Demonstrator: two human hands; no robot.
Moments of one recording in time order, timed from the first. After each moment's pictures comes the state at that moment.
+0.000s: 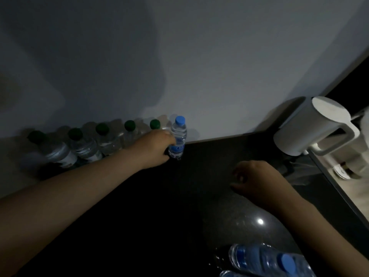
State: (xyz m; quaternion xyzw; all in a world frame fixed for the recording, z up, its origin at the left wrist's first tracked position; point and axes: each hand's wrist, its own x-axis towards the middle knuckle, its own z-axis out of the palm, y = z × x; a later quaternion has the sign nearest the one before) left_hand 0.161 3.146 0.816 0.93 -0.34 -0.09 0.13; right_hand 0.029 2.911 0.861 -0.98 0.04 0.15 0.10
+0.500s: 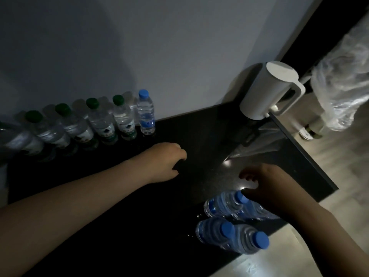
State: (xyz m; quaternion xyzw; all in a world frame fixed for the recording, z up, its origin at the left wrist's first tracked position) left_hand 0.039 3.074 0.822 0.86 -0.45 -0.22 0.09; right_hand -0.112 2.866 0.863 -0.96 0.15 0.20 0.11
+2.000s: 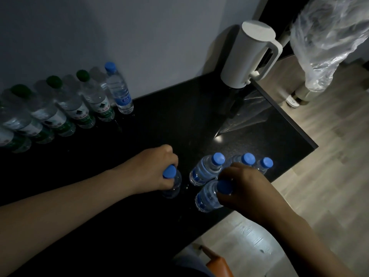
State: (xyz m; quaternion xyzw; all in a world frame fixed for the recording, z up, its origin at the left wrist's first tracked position) left_hand -0.037 3.067 0.809 0.82 -0.46 -0.30 0.17; right_hand -0.196 2.877 0.826 -0.96 0.11 0.12 0.23
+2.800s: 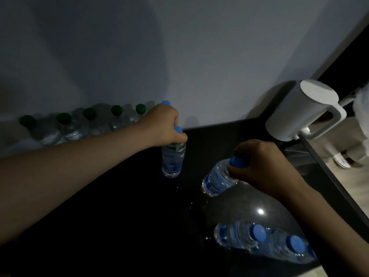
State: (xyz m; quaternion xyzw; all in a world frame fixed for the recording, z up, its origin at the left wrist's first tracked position) left_hand 0.125 3.078 0.854 0.94 -0.24 -0.09 0.23; right_hand -0.015 2.863 0.873 -0.98 -0.01 0.02 0.19
